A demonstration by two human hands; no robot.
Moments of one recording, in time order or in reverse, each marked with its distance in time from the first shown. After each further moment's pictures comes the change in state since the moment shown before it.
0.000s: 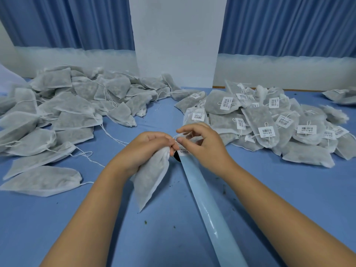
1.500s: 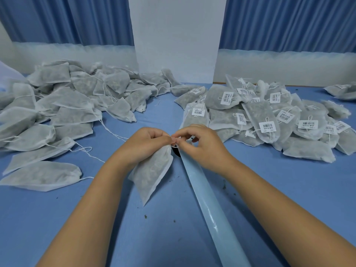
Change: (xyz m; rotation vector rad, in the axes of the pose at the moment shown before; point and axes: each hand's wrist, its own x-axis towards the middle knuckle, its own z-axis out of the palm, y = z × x) left_hand 0.004 -0.003 0.003 0.252 0.166 -0.095; right_hand -0.005 -0.005 0.000 -0.196 -0.125 -0.059
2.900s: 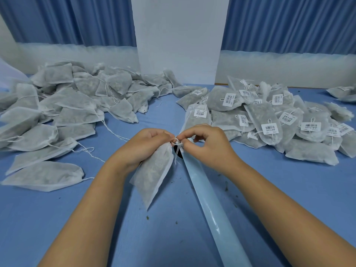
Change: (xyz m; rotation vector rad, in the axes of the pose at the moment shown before) left_hand 0.001 -0.003 -0.004 -0.141 -0.103 0.073; right_hand -0.004 -0.009 -0.007 0.076 0.073 0.006
